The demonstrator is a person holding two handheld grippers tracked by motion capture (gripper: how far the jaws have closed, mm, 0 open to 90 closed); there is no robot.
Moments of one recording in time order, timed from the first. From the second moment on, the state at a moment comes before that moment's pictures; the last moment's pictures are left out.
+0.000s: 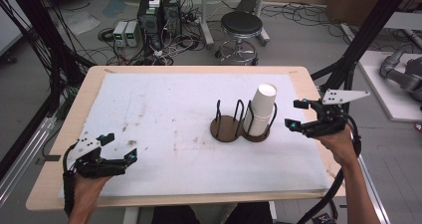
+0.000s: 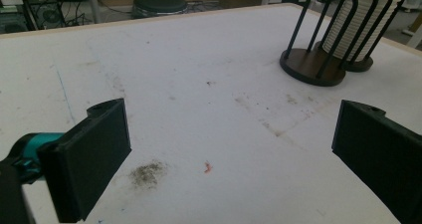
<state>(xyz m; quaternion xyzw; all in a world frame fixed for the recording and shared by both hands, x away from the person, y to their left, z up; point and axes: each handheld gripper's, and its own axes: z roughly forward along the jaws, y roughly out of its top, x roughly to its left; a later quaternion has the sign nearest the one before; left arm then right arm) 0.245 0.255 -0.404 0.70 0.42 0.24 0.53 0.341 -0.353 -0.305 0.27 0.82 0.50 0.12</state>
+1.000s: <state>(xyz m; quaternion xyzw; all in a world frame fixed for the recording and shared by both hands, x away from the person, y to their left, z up) 0.249 0.248 -0.405 0.71 0.40 0.23 0.52 0.415 -0.328 -0.237 0.22 0.89 0.39 0.08</state>
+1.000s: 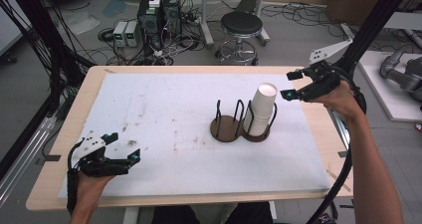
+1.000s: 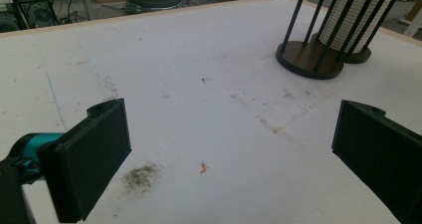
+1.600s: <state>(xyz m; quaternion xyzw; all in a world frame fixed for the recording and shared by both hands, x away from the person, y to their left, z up) 0.249 0.244 -0.405 0.72 0.40 0.23 0.52 0.438 -0.288 -0.236 0.19 0.93 0.30 0.06</state>
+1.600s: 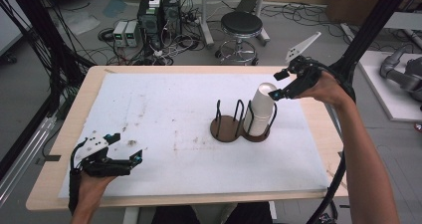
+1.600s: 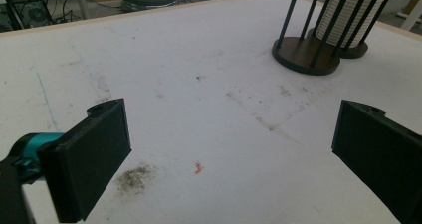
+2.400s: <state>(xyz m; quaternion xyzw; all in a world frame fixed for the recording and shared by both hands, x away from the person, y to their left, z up) 0.247 0.242 -0.405 0.72 0.39 0.23 0.52 0.448 -0.253 -0.249 0.16 0.97 0.19 0.05</state>
